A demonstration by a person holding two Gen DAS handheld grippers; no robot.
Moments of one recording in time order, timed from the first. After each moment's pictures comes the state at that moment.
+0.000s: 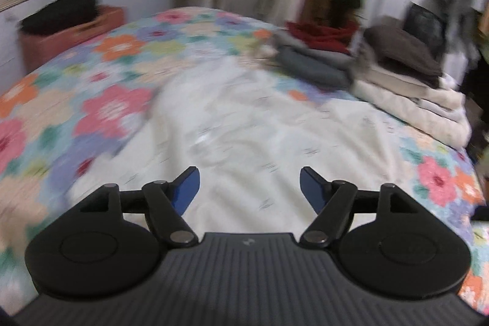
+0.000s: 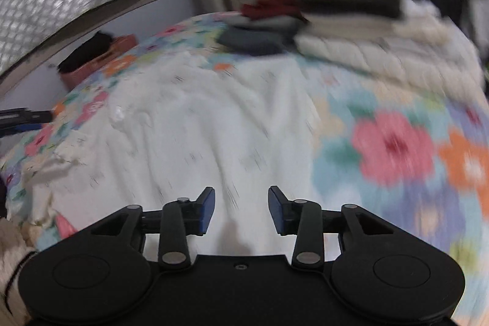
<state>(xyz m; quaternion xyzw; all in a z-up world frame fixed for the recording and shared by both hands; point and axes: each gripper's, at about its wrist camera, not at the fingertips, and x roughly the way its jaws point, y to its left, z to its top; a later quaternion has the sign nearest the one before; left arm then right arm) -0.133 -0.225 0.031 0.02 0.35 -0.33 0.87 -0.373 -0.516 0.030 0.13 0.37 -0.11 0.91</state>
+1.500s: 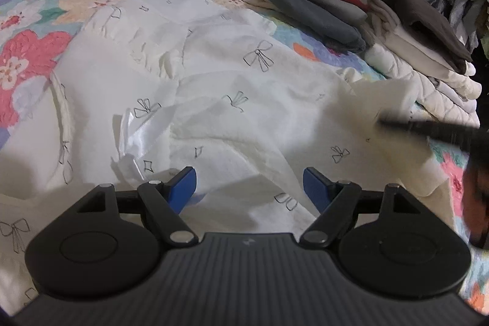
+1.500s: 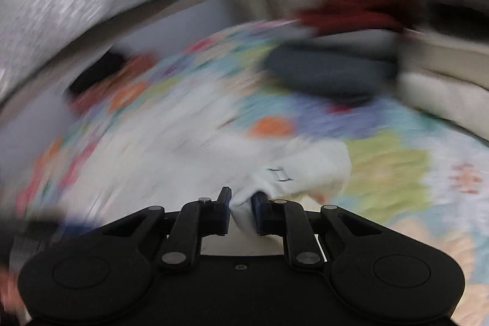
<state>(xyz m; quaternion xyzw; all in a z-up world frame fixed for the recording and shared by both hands) -0.002 -0.308 -0.102 -0.02 0.45 -0.37 0.81 -0.121 -0.544 -0.070 0.12 0.35 0.00 0.93</state>
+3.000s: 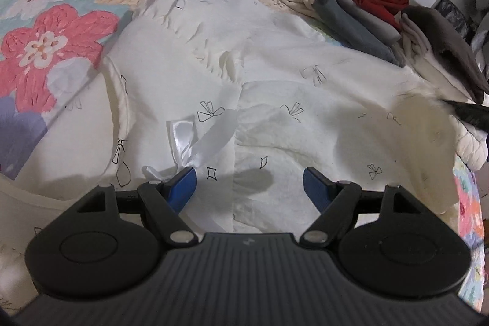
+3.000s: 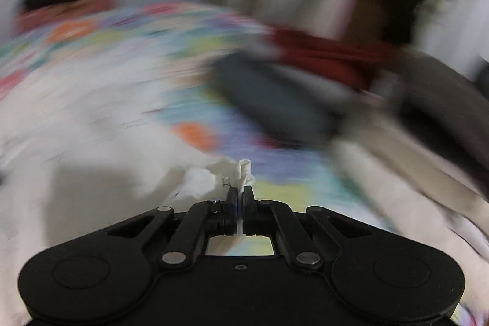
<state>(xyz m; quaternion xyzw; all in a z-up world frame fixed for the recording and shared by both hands) 0.034 -0.274 -0.114 -0.05 0.47 -0.33 0.82 -0.100 -0.616 -0.023 -0.05 0.38 -0.20 0.90</state>
